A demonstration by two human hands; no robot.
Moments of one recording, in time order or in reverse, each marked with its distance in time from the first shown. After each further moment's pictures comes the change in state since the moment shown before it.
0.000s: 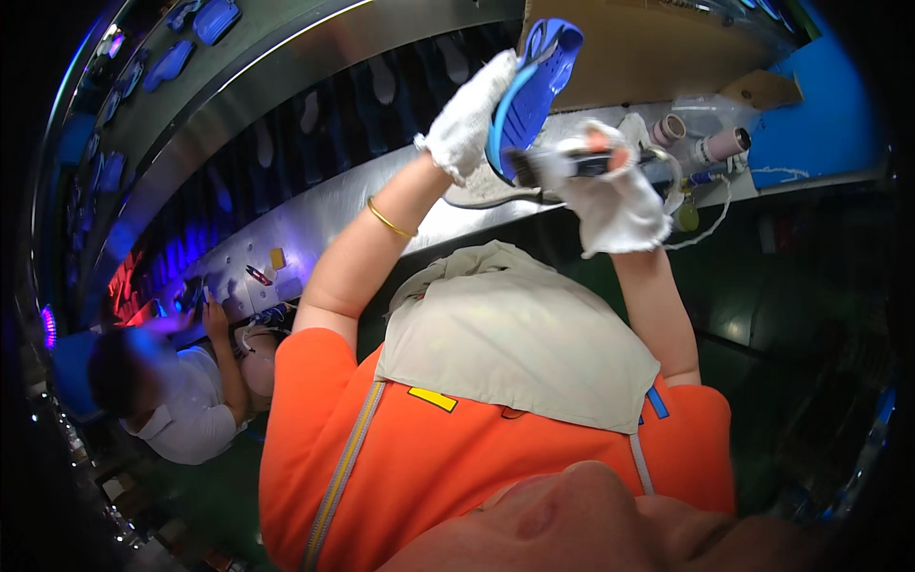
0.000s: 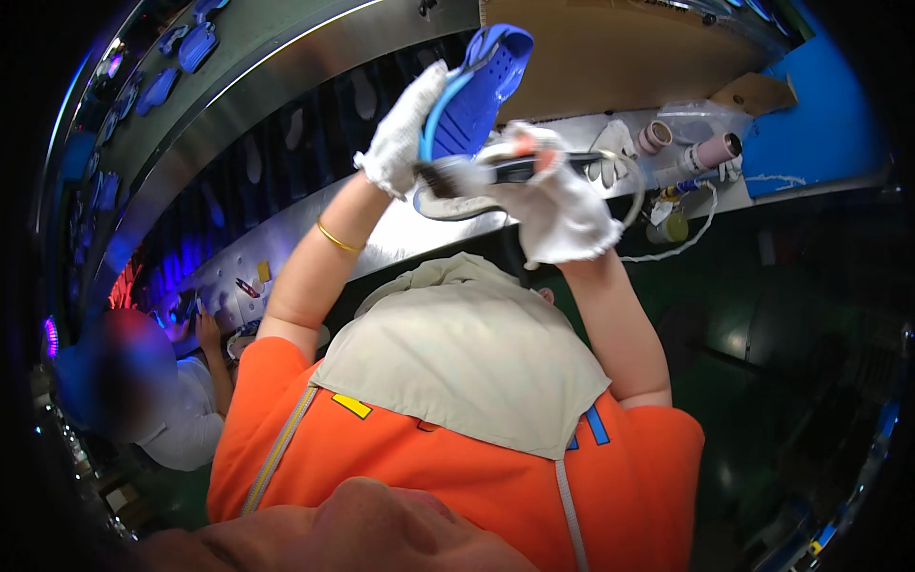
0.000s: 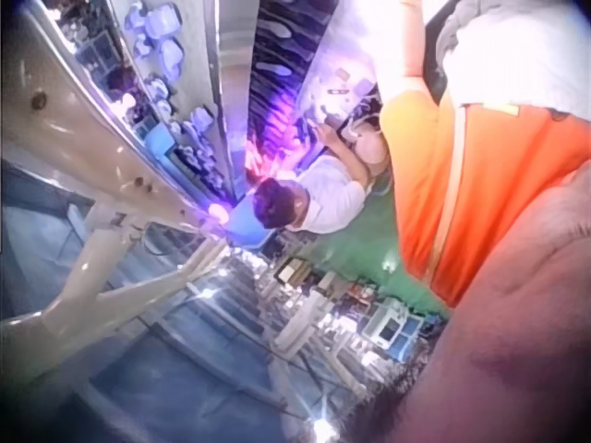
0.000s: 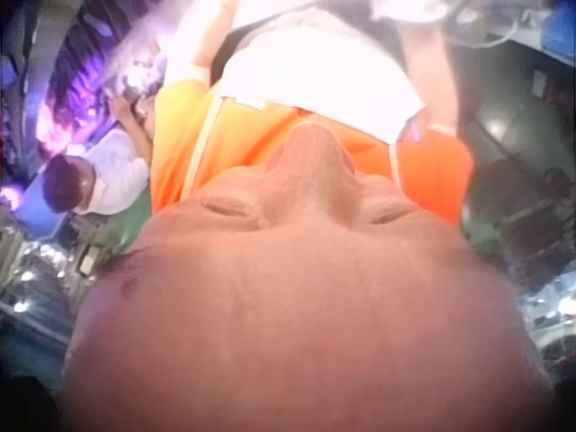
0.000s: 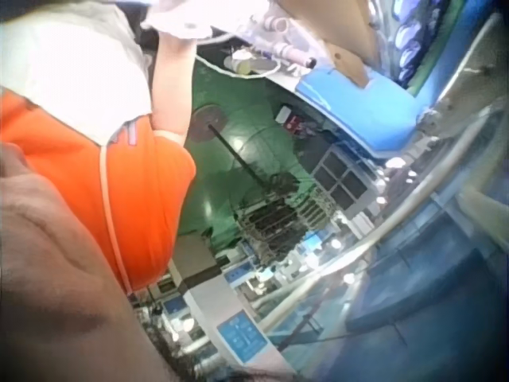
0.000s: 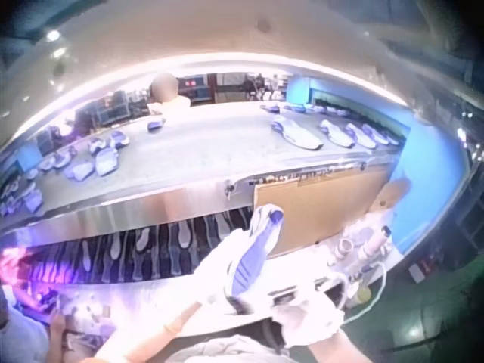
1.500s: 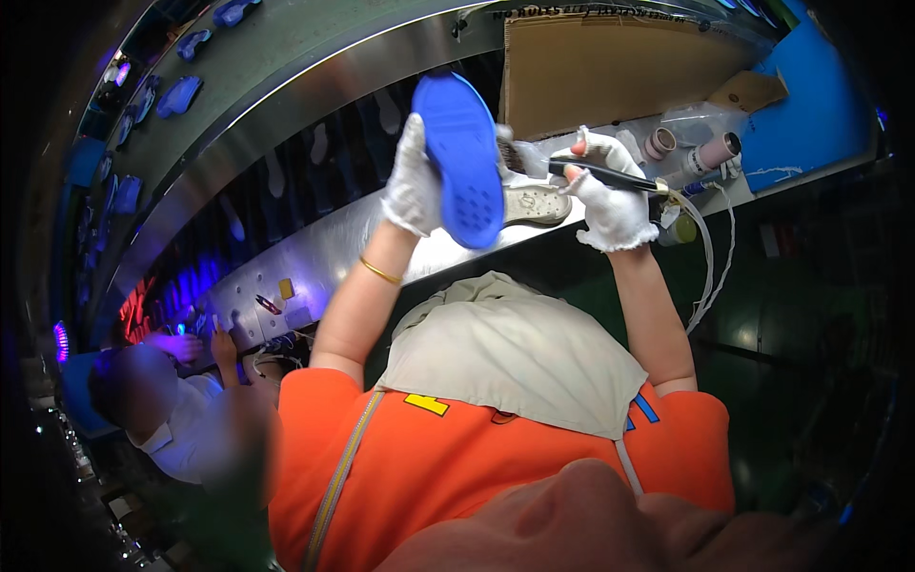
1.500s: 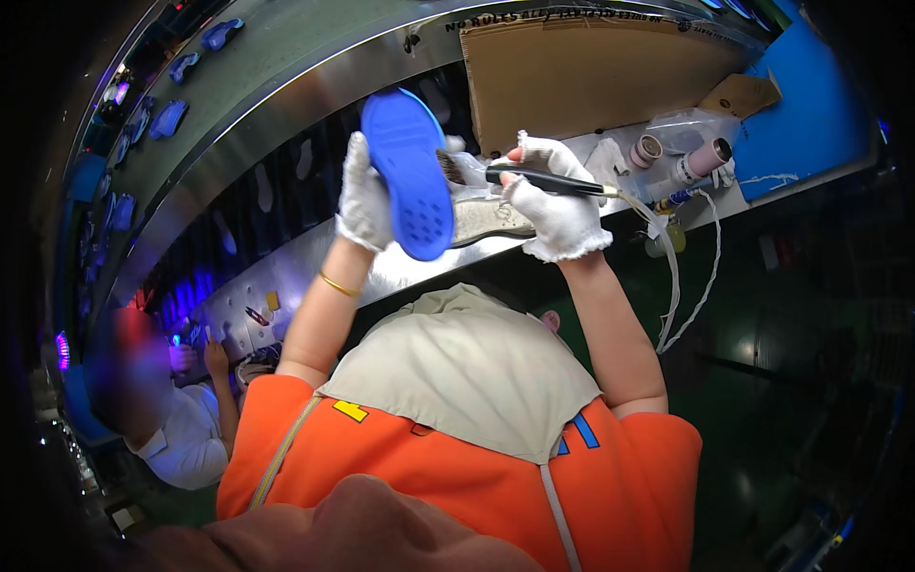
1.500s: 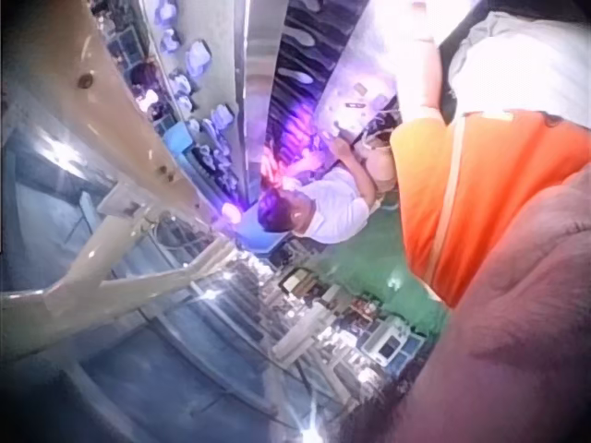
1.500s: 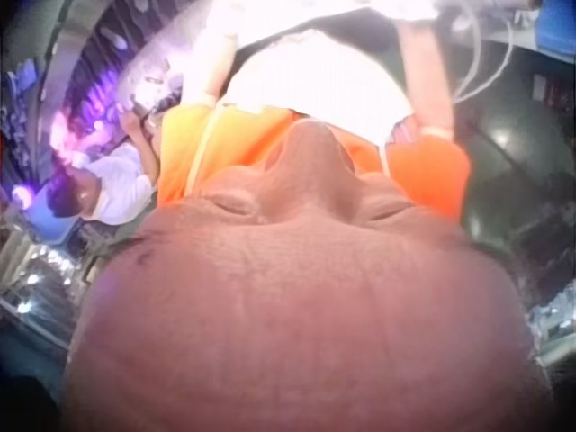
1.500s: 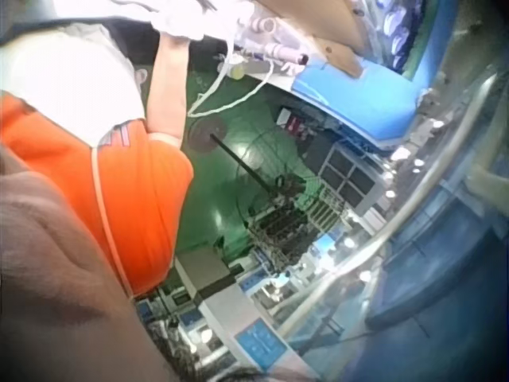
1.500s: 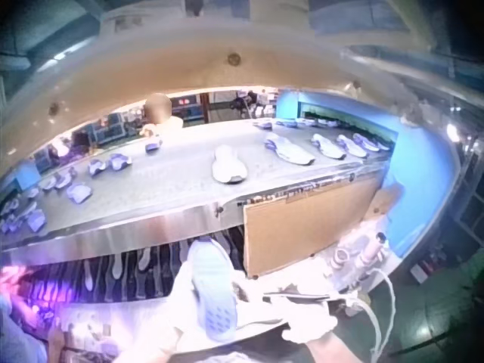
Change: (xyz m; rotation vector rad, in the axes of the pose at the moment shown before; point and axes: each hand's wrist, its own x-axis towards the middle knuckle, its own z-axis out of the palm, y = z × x) left_hand -0.034 0.002 -0.014 -0.414 -0.168 -0.013; right_hand 0.007 -0.016 -0.013 -0.675 0.238 -0.279
